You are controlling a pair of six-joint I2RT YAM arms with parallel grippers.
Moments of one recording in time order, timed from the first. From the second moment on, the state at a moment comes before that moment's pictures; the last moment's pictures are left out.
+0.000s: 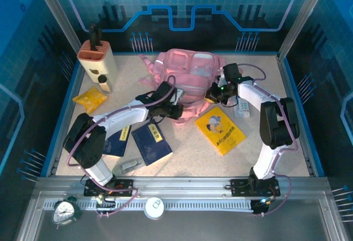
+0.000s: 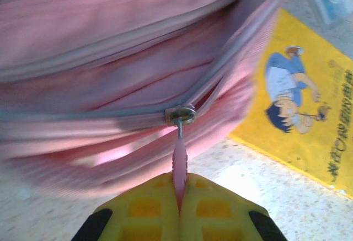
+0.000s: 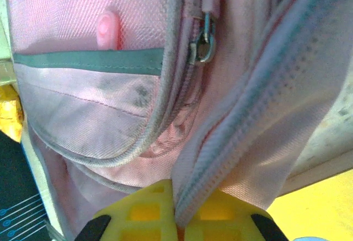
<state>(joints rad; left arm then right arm) -0.61 1.64 1.13 -0.43 0.17 -0.34 0.20 1.84 1.30 -0.56 -0.50 0.63</state>
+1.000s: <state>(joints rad) -0.74 1.72 1.21 -0.39 0.16 -0.46 0.34 1.59 1.16 -0.70 -0.37 0.72</state>
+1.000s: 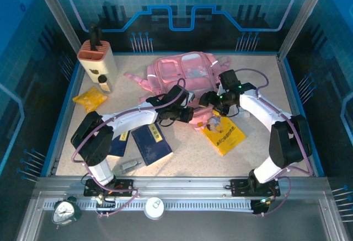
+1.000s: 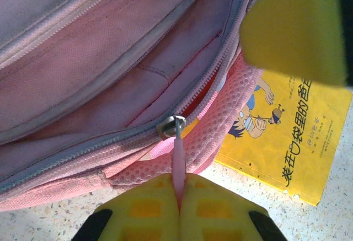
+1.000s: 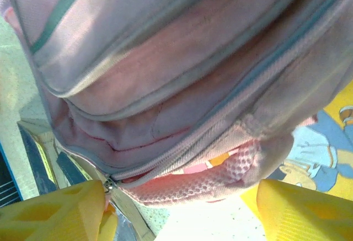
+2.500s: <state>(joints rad) -0.47 1.57 1.03 -0.42 0.15 -0.35 0.34 1.75 1.36 -0.70 -0.16 0.63</state>
